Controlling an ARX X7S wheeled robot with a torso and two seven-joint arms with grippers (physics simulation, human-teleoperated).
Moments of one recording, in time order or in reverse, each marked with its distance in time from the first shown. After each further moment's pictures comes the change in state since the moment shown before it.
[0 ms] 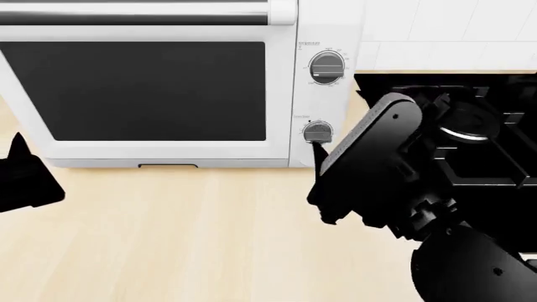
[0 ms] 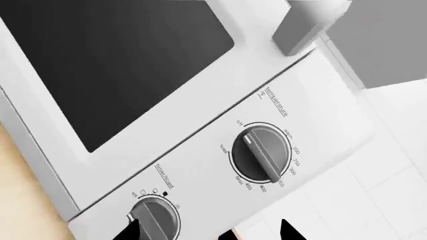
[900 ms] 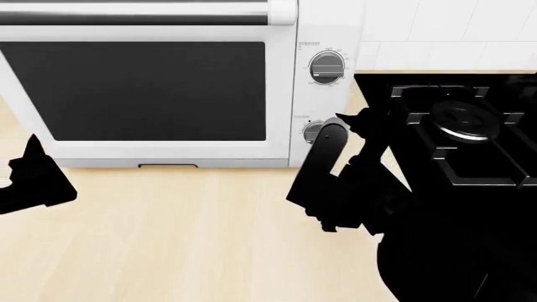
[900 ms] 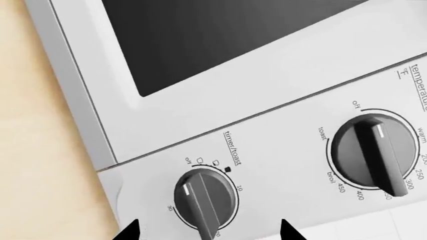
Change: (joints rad) left arm 0.005 0.028 0.041 -0.012 0.035 0.030 0.026; right arm 0.162 -0.018 -0.369 0.156 -0.053 0.023 0.018
